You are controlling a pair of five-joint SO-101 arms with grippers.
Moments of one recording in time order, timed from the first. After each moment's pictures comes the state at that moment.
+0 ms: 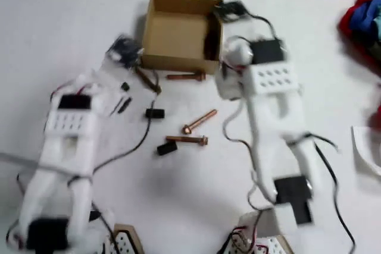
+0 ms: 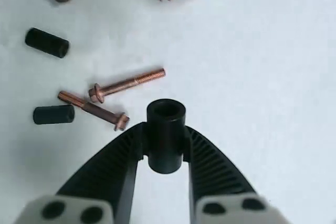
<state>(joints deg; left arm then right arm) -7.0 -18.6 33.1 49.5 -35.5 -11.3 -3.3 -5.5 92.0 10.2</state>
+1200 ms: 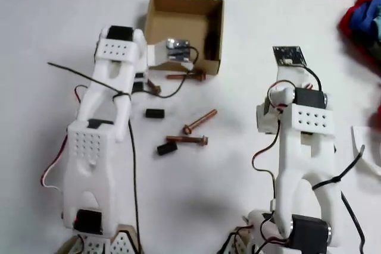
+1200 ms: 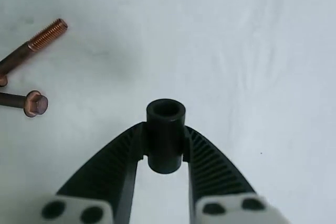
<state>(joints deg) 0.3 47.0 -46.7 83.7 -77.7 4.8 -19.6 29.7 75.7 11.7</state>
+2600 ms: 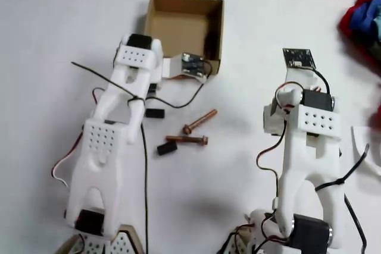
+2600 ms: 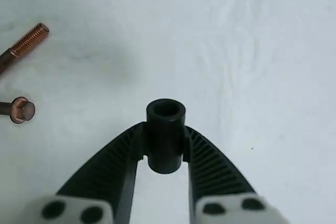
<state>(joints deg) 4.5 57.7 -51.6 85.8 -78.5 8.1 -19.6 30.0 75.0 11.9</state>
